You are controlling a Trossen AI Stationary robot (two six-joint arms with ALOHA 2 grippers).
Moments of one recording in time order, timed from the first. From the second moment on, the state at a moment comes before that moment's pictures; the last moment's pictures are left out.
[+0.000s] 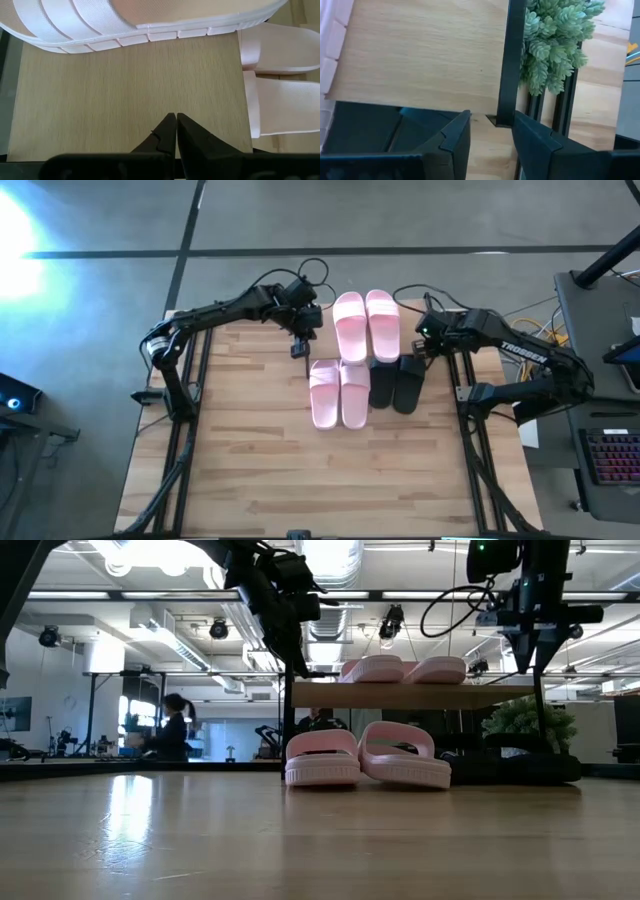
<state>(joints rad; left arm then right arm) 0.50 1.77 1.63 -0.84 0.17 0.43 -0.51 1.12 1.07 -1.33 0.34 0.82</state>
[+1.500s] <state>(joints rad) 0.50 1.77 1.63 -0.85 0.17 0.43 -0.43 1.10 1.14 -1.44 0.38 0.85</state>
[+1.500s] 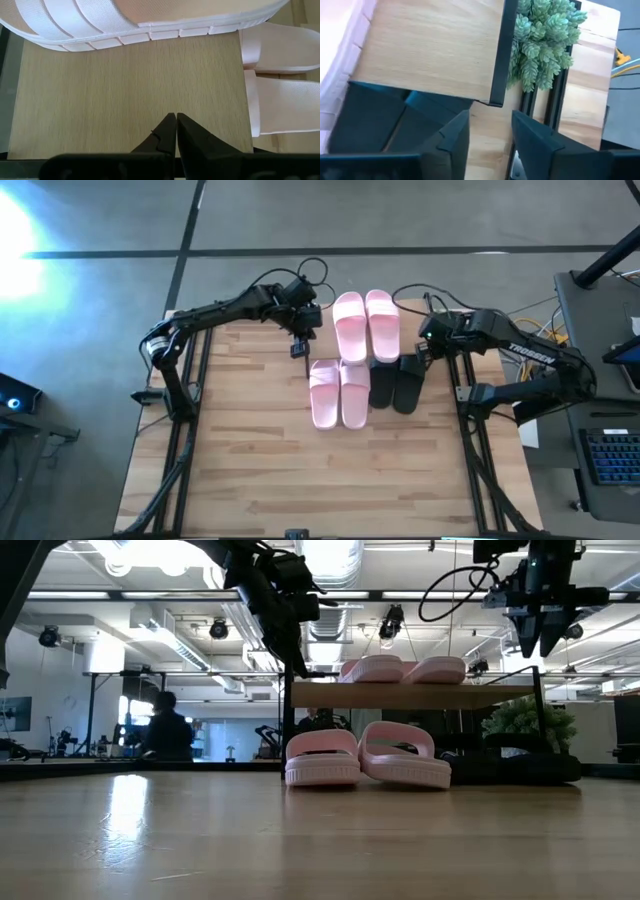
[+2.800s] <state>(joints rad) 0.50 1.77 1.63 -0.85 0.17 0.43 -0.57 1.16 1.07 -1.33 0.34 0.70</state>
